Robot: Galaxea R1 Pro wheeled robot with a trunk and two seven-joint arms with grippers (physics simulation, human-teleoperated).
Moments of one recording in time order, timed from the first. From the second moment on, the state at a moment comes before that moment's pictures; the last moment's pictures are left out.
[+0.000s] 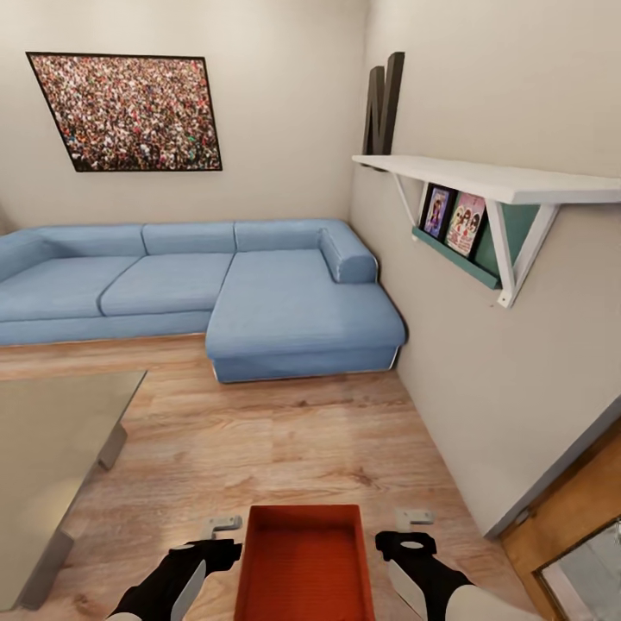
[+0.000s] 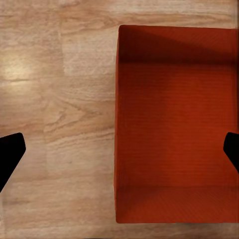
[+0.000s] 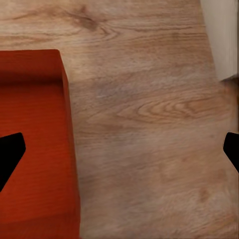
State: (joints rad) left arm -0.49 -0.03 0.00 -0.44 0.04 0.27 0.02; right arm -0.61 0.06 0.56 -0.21 -0.55 0.05 -0.38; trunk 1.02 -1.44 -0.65
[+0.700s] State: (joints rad) left arm -0.49 -0.04 0.00 -0.44 0.04 0.27 0.02; right arm -0.61 0.05 0.56 -0.21 -0.55 0.06 -0.27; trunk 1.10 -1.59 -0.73
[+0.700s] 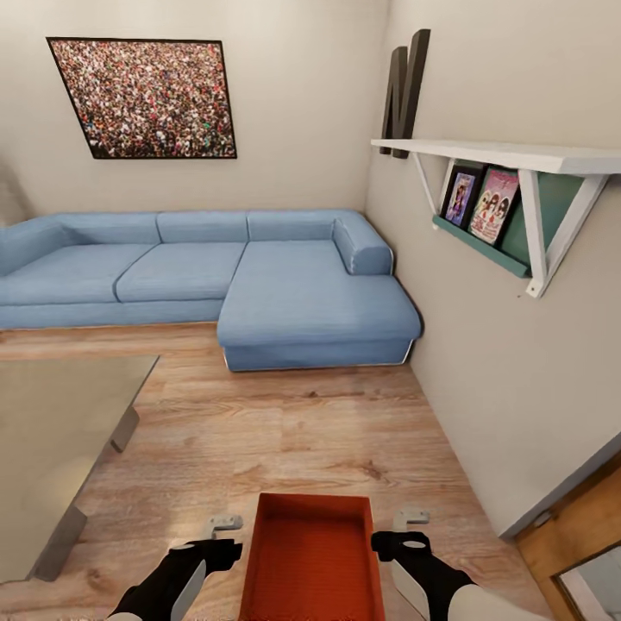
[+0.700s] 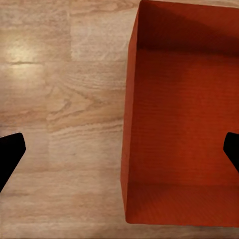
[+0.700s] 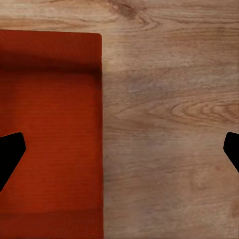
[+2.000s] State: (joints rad) left arm -0.49 -0.06 0.00 -0.46 0.04 0.27 0.03; right arm -0.61 0.06 0.56 -0.20 -0.55 0.03 -0.27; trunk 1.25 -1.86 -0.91
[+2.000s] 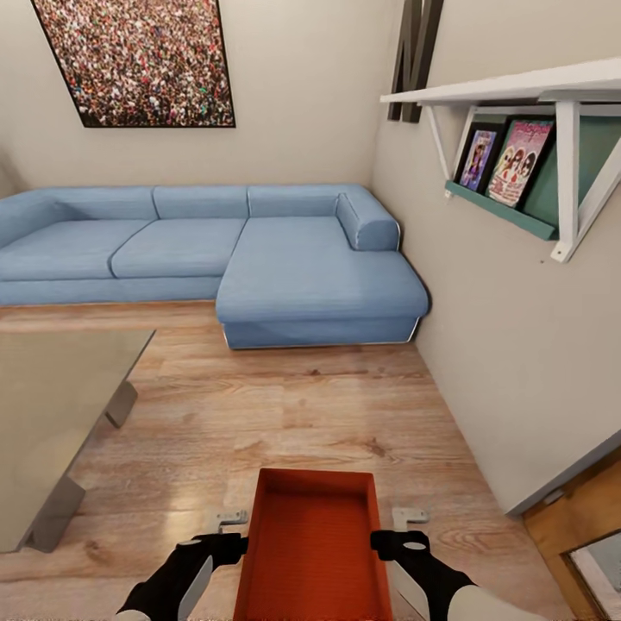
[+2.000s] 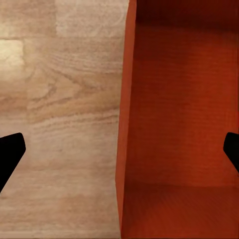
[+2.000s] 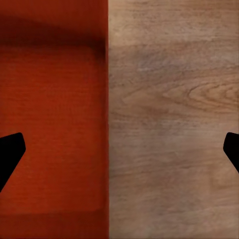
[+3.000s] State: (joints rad) left arm -0.49 -0.06 -0.01 -0.48 0.04 0.27 0.03; right arm -0.61 0.06 0.56 -0.12 -0.54 -0.03 -0.24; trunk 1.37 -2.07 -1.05
